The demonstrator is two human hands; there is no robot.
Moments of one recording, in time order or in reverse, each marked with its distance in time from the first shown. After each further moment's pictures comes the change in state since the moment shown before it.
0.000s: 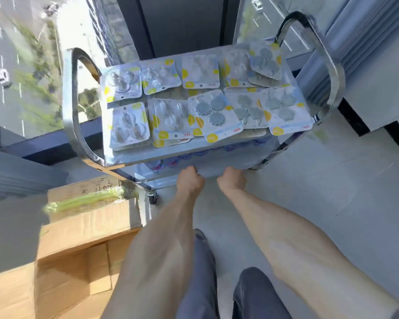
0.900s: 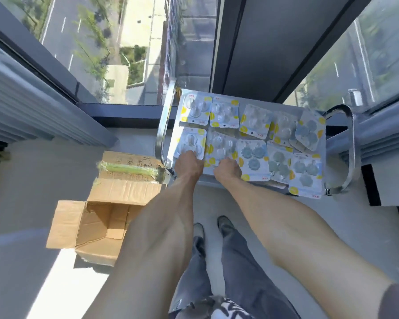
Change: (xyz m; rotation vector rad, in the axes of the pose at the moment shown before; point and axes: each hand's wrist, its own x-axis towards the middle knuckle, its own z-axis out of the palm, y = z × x) left_hand -0.067 0.029 -0.270 -0.160 0.148 -0.361; right_hand -0.084 -0.230 -0.155 -0.284 -0.273 -0.288
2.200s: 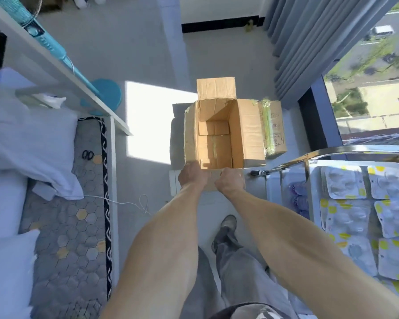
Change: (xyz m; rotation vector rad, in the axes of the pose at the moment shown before) left_hand -0.296 -0.238 0.137 -0.764 0.377 -1.137; right_hand -0.242 0.008 0.209 -0.999 -0.420 -1.045
